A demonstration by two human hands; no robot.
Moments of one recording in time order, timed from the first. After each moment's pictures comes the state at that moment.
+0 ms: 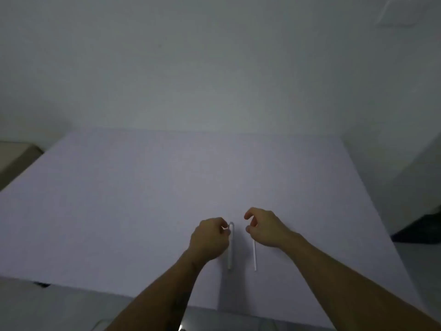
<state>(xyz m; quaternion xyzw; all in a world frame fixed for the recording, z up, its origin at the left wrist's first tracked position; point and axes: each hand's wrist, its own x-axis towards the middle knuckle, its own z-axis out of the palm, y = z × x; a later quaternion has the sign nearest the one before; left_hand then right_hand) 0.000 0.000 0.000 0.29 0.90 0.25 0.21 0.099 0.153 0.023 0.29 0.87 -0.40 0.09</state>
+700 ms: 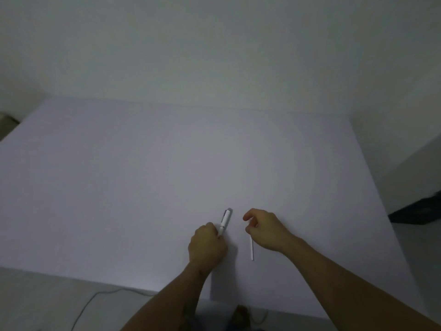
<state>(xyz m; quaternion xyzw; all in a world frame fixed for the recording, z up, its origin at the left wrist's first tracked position) 0.019 -0.003 -0.055 0.18 0.93 0.23 0.22 0.106 0.157 -0.021 0.33 0.83 -0.44 0.11</state>
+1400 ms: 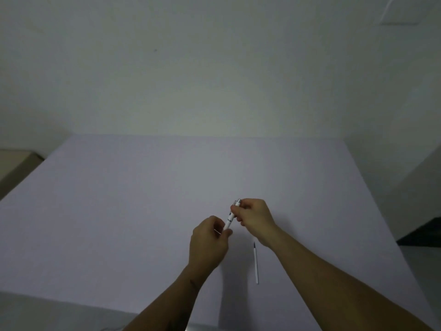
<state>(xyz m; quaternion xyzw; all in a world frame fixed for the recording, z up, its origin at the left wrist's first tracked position) 0.001 0.013 0.010 0.22 0.89 0.39 0.11 0.051 0.146 0.047 0.37 0.67 -0.64 -0.09</state>
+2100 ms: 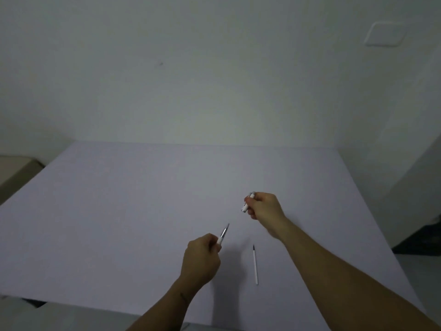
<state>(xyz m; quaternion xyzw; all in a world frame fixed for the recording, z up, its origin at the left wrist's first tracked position) 0.010 -0.025 0.011 0.24 0.89 0.35 0.15 0.058 0.167 0.061 0.38 0.63 -0.66 -0.15</state>
